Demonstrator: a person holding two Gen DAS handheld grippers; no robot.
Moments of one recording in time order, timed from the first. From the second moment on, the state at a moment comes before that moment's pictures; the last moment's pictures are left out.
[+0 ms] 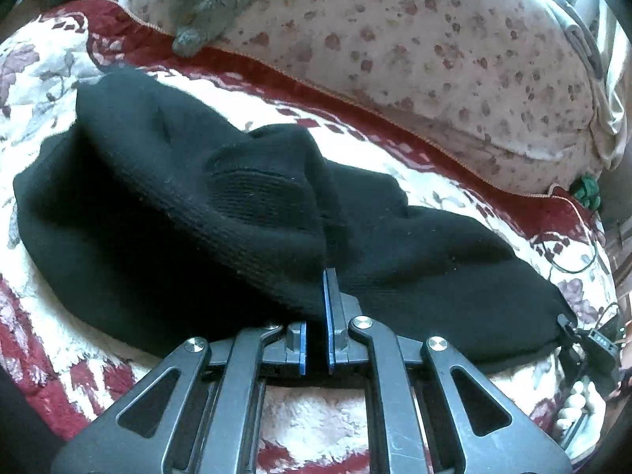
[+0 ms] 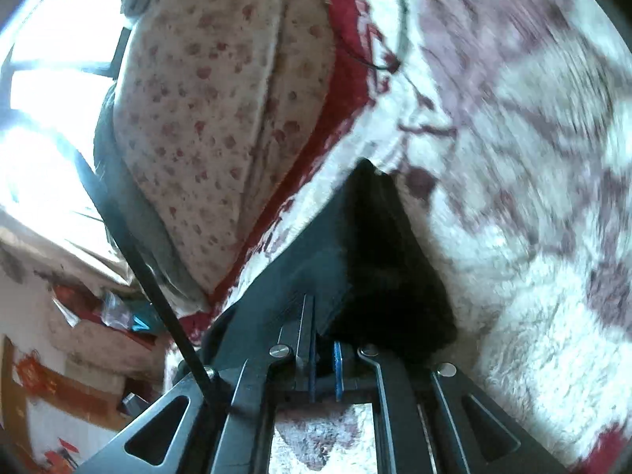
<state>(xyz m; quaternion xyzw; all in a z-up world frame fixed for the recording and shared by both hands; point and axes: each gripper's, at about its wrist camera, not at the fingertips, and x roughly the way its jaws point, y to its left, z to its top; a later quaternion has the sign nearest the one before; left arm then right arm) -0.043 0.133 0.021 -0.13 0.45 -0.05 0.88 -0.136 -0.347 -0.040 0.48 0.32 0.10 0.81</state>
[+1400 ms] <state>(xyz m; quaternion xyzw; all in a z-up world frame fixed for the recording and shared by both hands) -0.068 0.317 0.022 -0.30 0.43 0.04 0.85 -0.024 -0.003 0.063 0.18 0.42 0.40 0.80</state>
